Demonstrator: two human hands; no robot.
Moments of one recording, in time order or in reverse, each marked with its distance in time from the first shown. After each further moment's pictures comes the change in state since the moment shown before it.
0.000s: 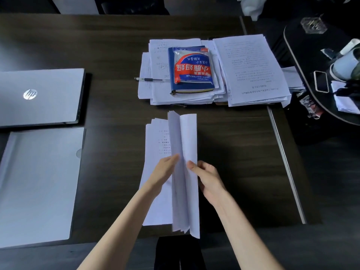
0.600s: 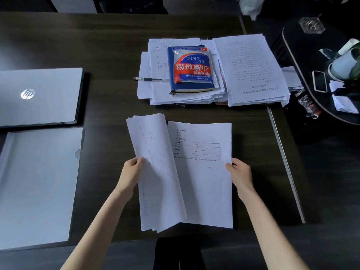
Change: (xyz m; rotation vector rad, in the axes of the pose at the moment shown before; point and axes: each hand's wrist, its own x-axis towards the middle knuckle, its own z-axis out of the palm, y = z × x) left_hand 0.009 -0.042 -0.064 -0.064 0.295 0.063; right_hand 0.027 -0.004 -0.079 -0.337 0.351 -0.167
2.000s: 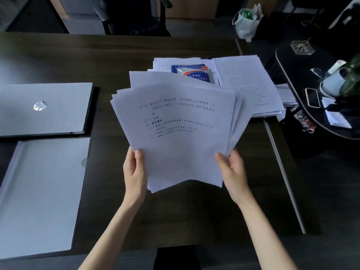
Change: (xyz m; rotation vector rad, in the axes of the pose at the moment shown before) left_hand -0.038 0.038 0.010 -0.331 0.247 0.633; right_hand -0.071 -0.078 0.012 0.268 -0.214 -0.497
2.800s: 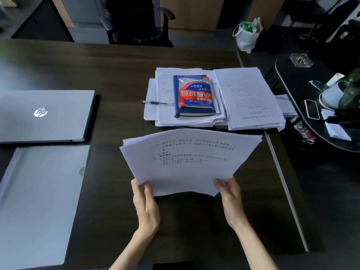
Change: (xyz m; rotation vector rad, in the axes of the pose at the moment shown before) left_hand -0.037 -0.035 0.017 0.047 0.155 0.043; right_hand -0.007 0.047 -0.003 0.154 0.012 0.133
